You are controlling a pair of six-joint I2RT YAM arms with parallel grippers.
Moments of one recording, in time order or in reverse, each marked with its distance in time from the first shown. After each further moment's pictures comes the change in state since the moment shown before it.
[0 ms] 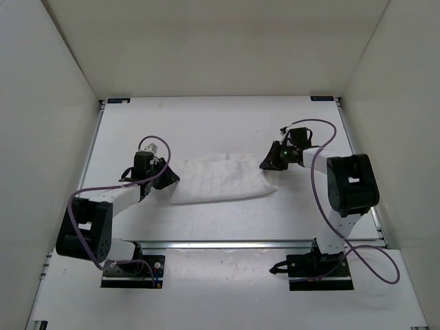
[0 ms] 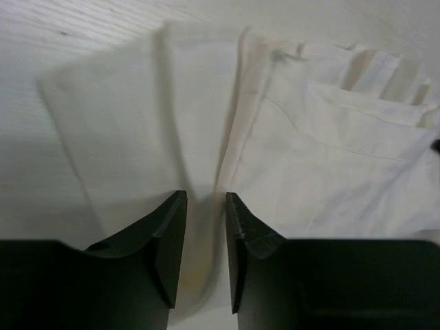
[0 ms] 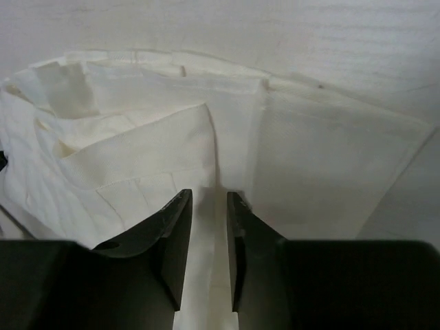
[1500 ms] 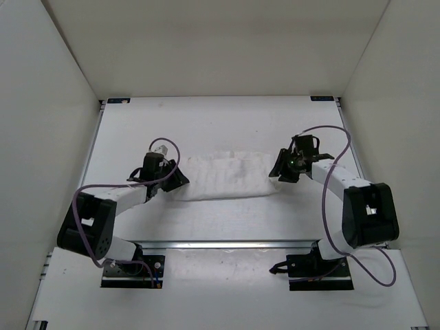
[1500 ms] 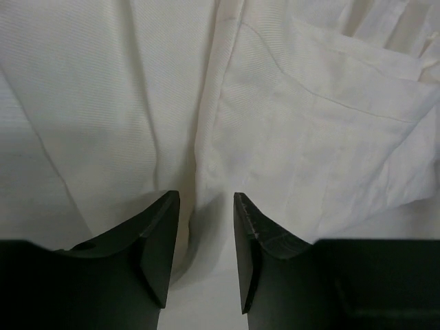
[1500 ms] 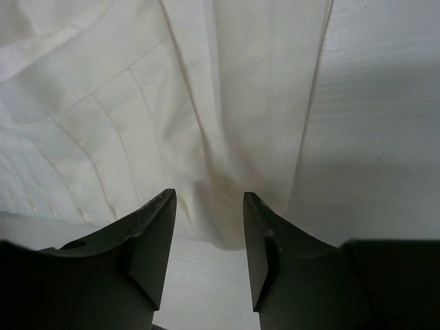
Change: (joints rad) left arm -0.104 0.069 -0.001 0.055 -0.006 -0.038; right arm 0.035 -0.290 -0.159 -0.221 0.278 0.040
